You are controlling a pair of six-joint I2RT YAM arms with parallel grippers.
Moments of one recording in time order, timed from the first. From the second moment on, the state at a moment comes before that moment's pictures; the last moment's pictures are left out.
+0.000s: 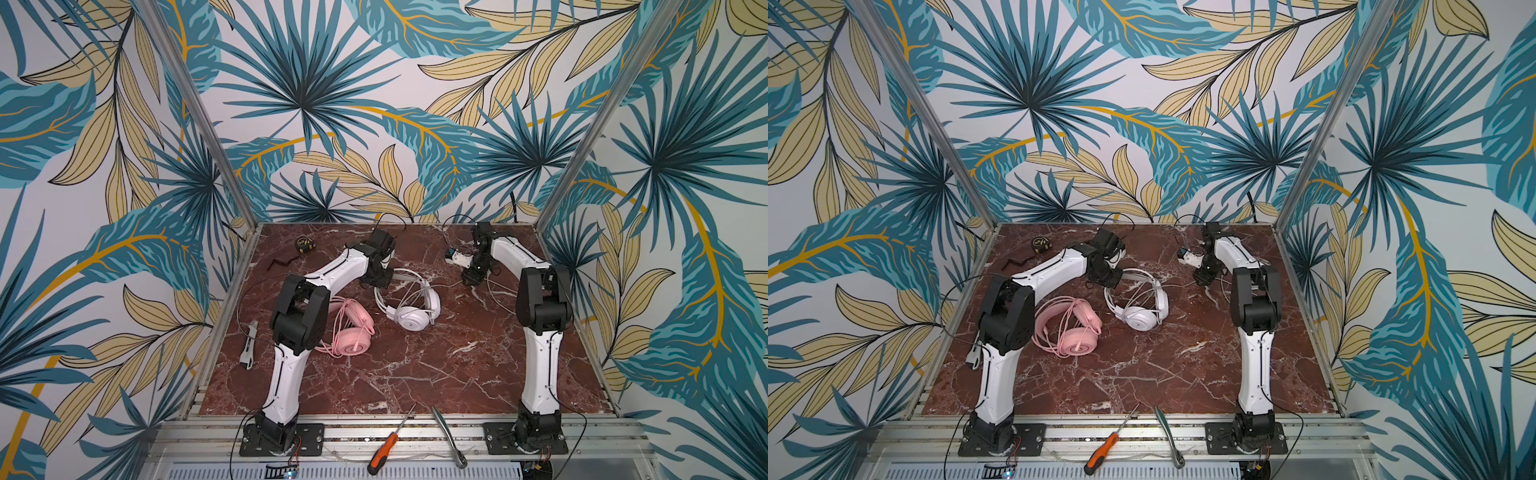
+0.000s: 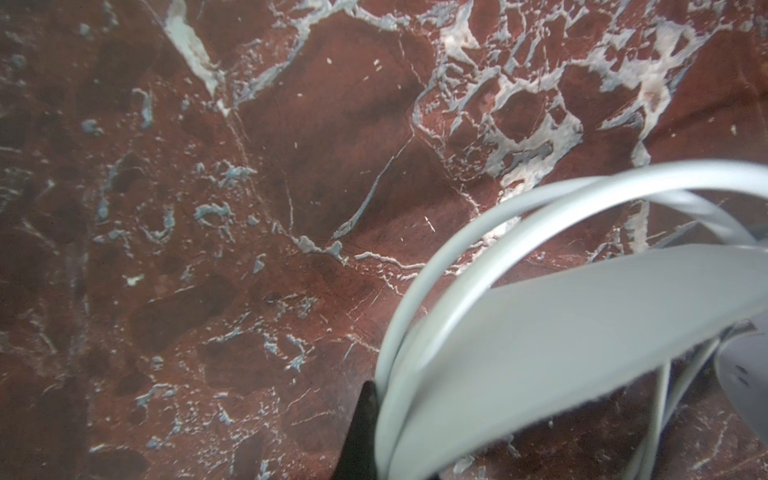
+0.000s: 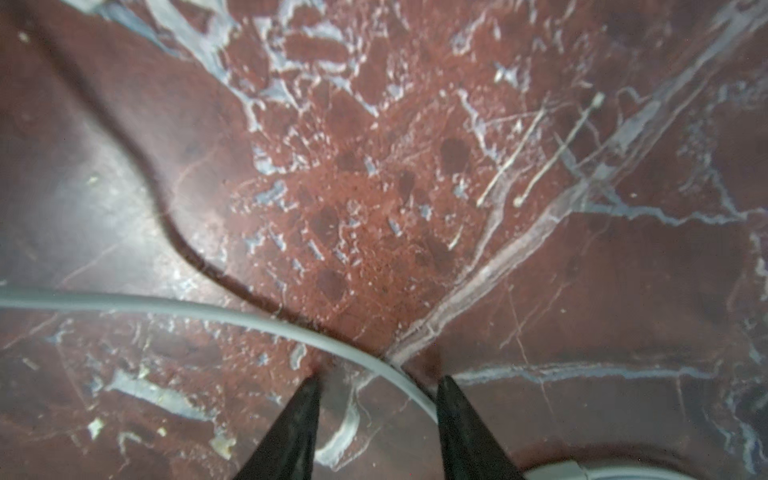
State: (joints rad) left arm -0.48 2.15 1.76 -0.78 0.05 -0.08; right arm 0.07 2.29 1.87 -0.95 -0.04 -0.90
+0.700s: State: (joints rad) left arm -0.39 2.10 1.73 -0.76 0.35 -0.20; right arm 0.08 2.11 1.56 -0.85 -0.12 -0.80
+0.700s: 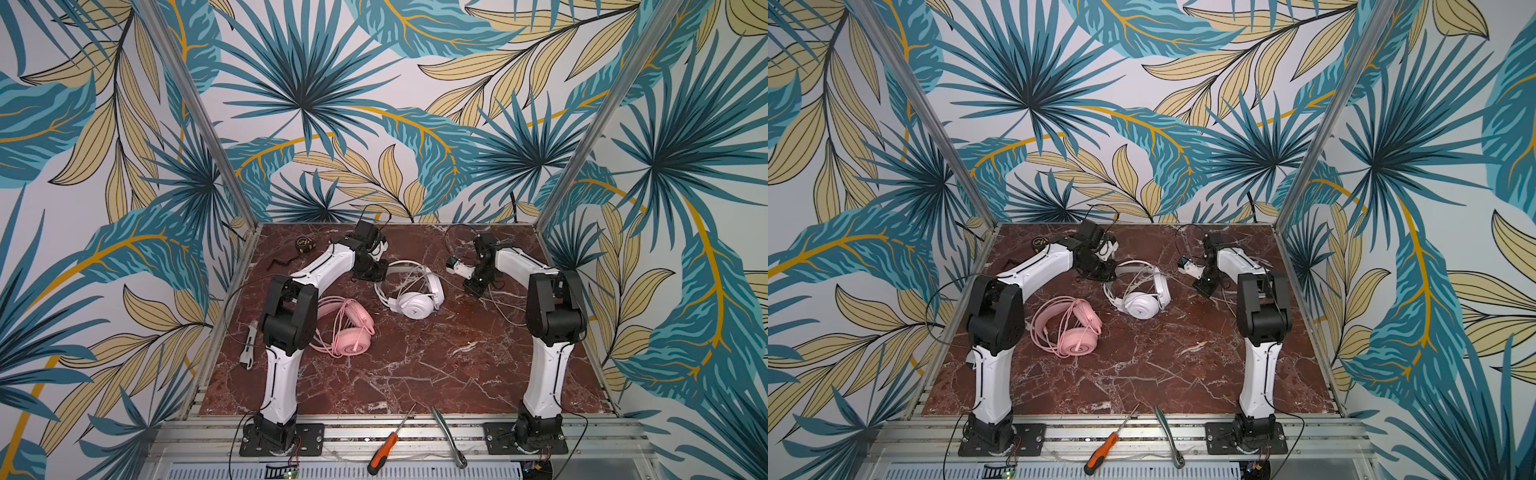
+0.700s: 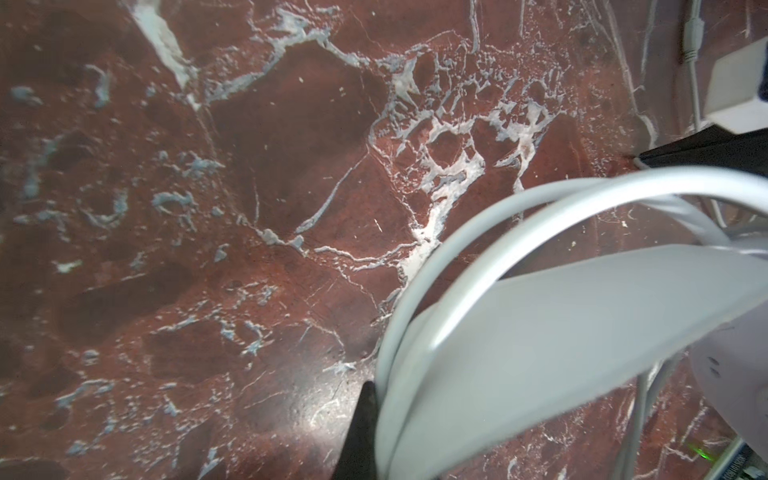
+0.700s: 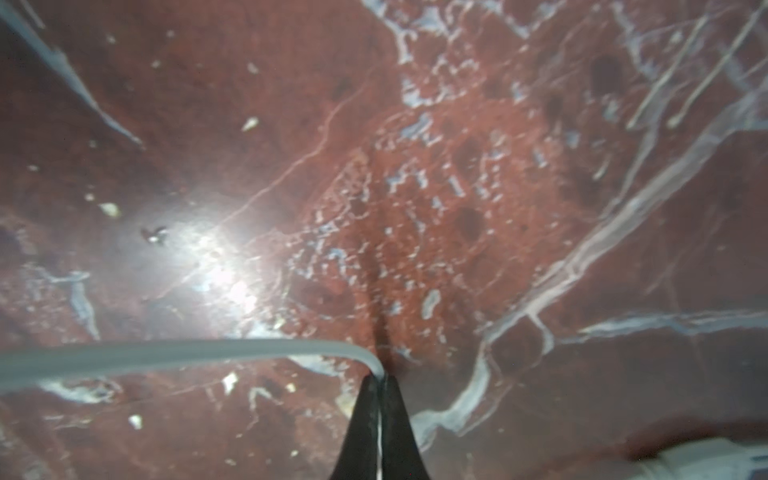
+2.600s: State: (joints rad) left arm -0.24 2.03 1.67 -0.53 0.47 -0.55; right arm 0.13 2.04 1.46 -0.91 -0.03 -0.72
